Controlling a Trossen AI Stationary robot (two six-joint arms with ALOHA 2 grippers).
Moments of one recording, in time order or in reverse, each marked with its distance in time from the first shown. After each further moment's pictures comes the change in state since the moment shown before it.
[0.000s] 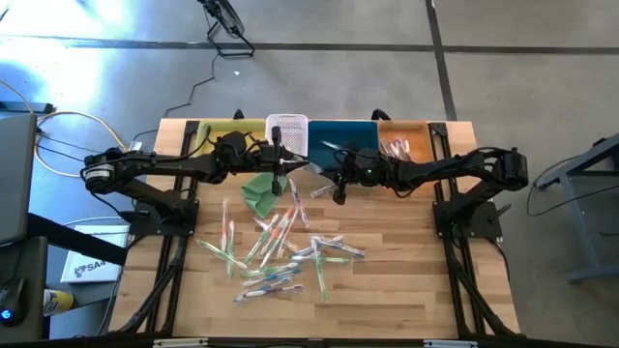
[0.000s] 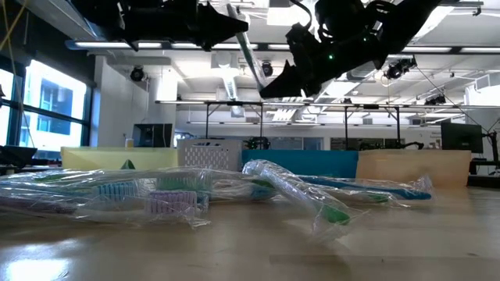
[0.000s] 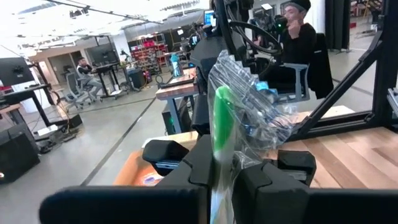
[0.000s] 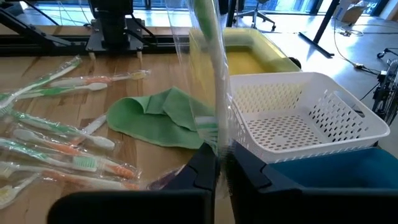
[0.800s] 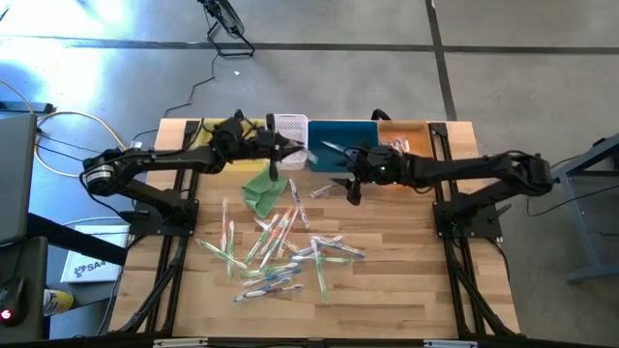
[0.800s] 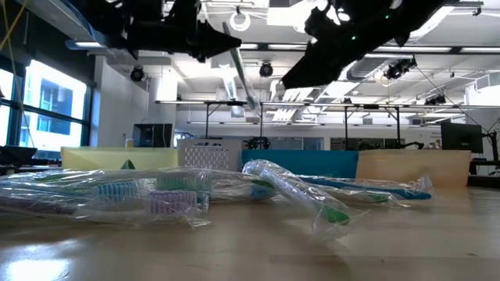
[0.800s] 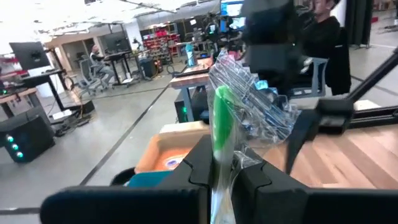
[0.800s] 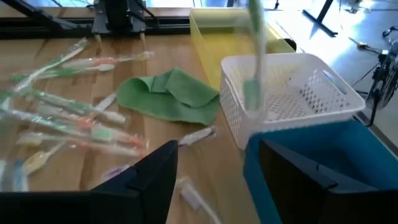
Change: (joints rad) left arm 0.164 -0.001 0.000 -0.025 0.093 -0.023; right arm 0.014 -0.205 0.001 -0.316 0.004 0.009
